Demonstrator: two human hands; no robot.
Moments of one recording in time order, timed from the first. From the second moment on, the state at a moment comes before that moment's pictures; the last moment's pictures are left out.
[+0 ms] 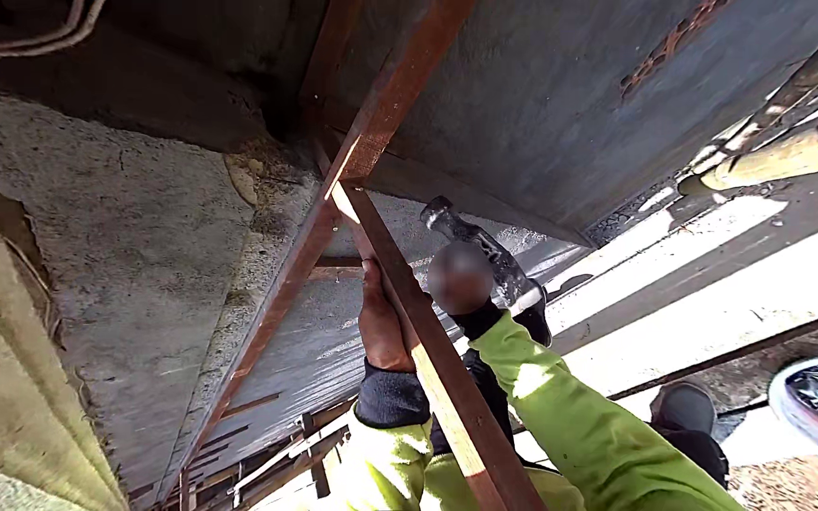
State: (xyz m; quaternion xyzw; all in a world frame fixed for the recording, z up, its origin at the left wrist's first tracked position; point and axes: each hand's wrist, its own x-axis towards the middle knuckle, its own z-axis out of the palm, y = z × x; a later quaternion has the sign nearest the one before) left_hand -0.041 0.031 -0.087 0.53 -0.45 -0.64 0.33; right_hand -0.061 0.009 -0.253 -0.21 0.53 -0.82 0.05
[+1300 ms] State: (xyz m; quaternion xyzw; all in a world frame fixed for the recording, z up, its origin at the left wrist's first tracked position) left_hand -0.040 0.032 -0.087 0.51 -0.47 -0.64 0.33; right_hand -0.064 0.020 -0.239 -0.19 0.47 -0.86 -0.04
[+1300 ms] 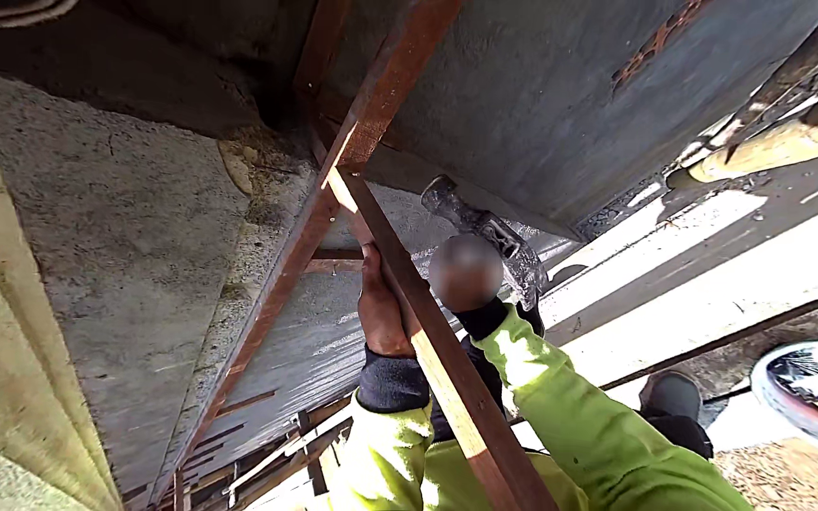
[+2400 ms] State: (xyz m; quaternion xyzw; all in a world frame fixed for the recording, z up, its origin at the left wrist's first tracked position) left_hand -0.036 0.028 -0.090 0.49 -0.49 -0.64 0.33; right_hand -0.071 0.030 -0.229 -0.14 0.46 -0.88 -0.03
